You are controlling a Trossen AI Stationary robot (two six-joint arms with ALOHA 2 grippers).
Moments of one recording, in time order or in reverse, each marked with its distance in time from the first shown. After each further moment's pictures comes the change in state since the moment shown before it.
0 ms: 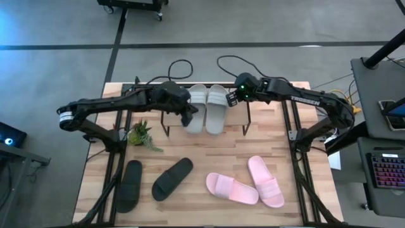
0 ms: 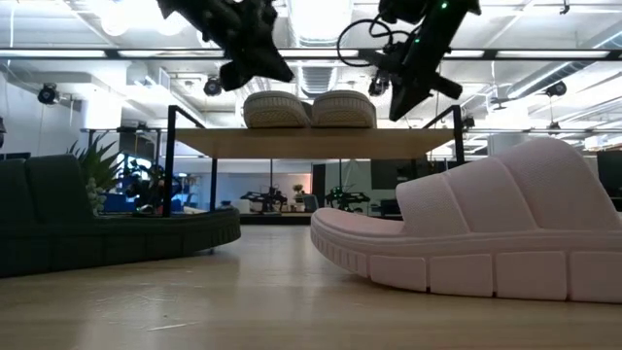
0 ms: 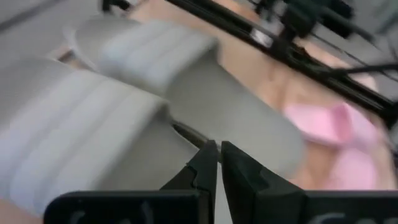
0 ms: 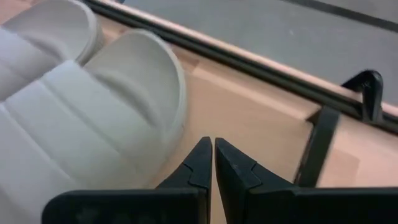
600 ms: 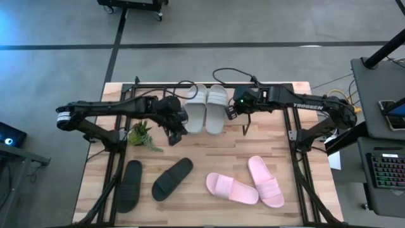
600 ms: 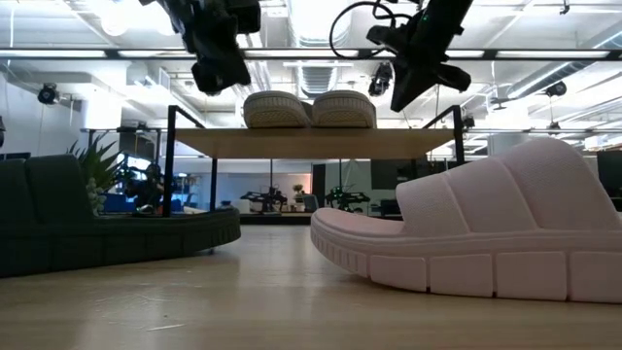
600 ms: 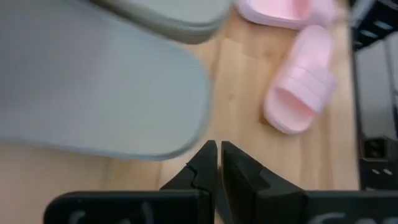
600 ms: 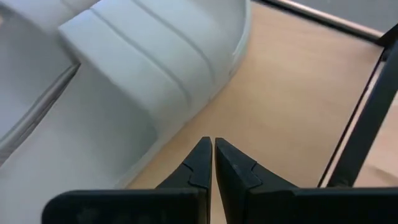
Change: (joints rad) left arm -0.126 -0.022 0.000 -0.305 0.146 0.090; right arm 0.162 -0.023 0.000 -0.086 -0.048 0.156
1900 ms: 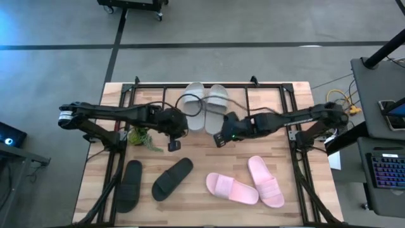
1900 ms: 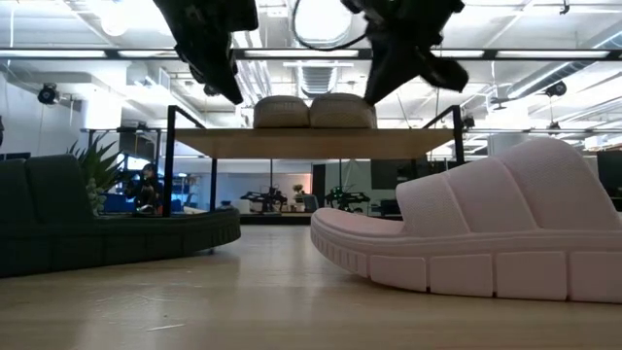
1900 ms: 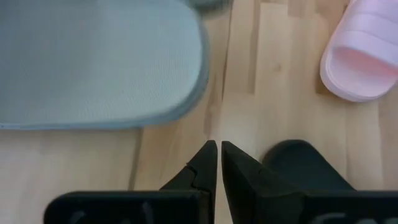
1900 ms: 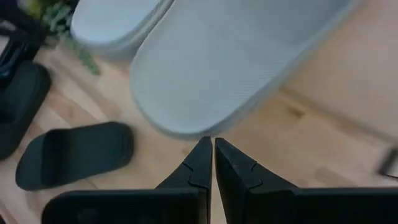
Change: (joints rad) left arm -0.128 0.025 0.000 -0.062 -0.302 0.118; right arm 0.338 0.135 -0.004 0.156 0.019 0.325
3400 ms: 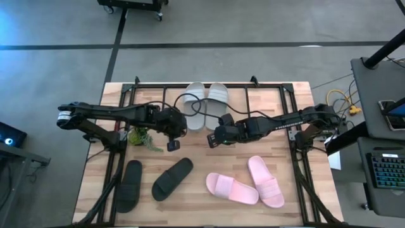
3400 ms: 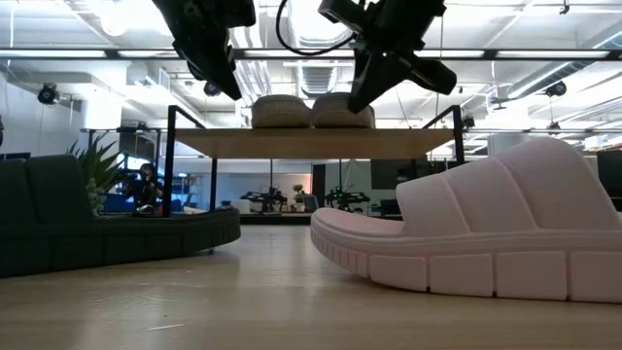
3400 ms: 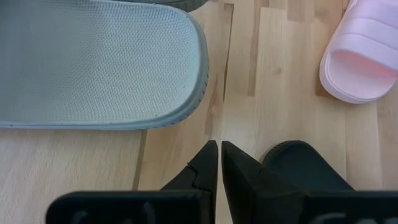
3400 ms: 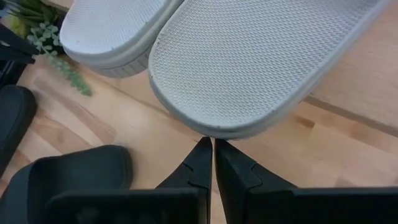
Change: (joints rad) left arm 0.000 -0.016 0.000 -0.002 -0.007 0.001; right arm 0.021 0.107 0.086 -0.024 0.109 0.087
